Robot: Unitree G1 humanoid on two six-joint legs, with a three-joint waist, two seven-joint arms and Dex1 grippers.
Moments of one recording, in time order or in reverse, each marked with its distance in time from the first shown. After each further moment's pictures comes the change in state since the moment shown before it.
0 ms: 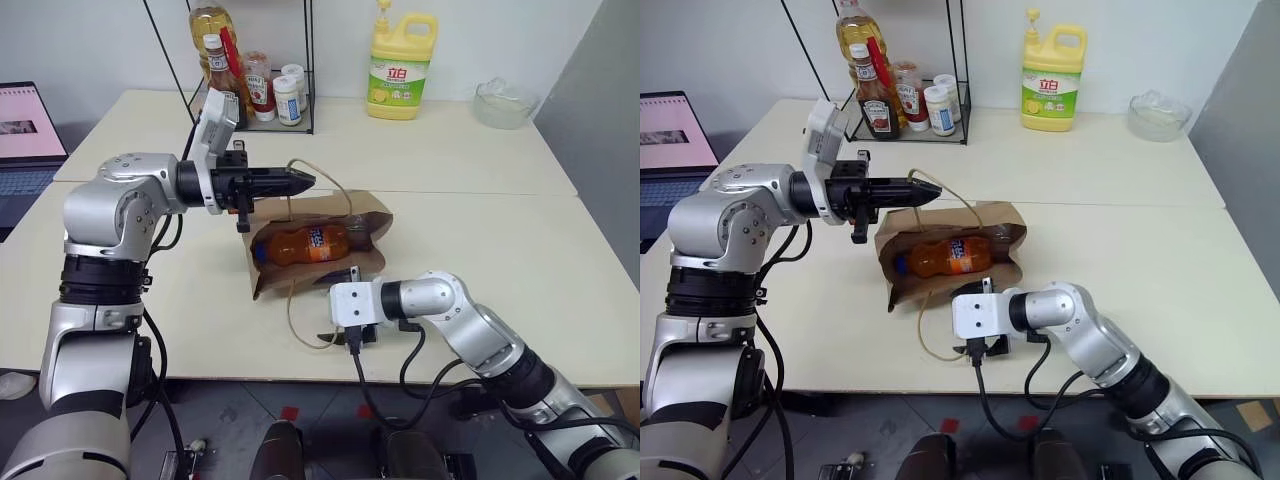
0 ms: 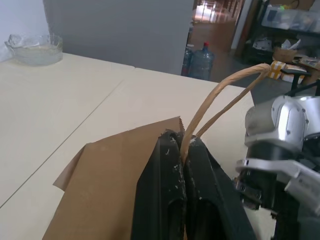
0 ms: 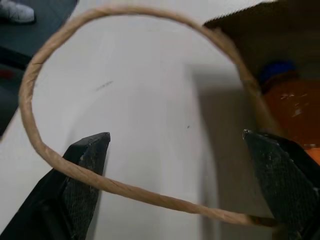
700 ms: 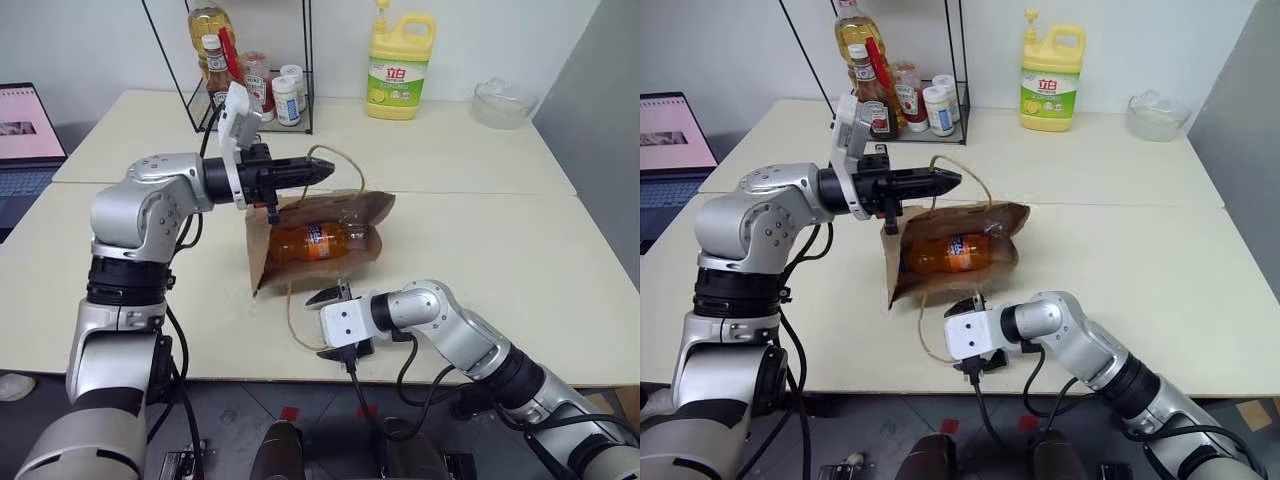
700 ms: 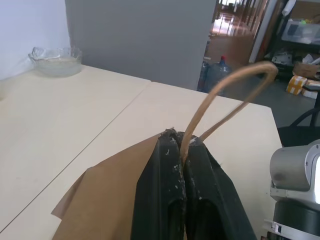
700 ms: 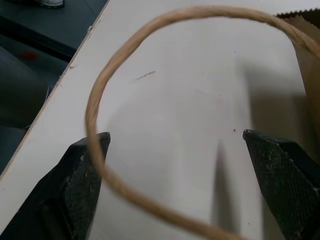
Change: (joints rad) left arm -0.023 -0.092 0.003 -0.032 -0.011 0.035 0.191; right arm -0.024 0.029 0.116 0.131 -0.058 -0.095 0.004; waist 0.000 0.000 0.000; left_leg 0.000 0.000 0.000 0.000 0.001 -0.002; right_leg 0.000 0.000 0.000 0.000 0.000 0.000
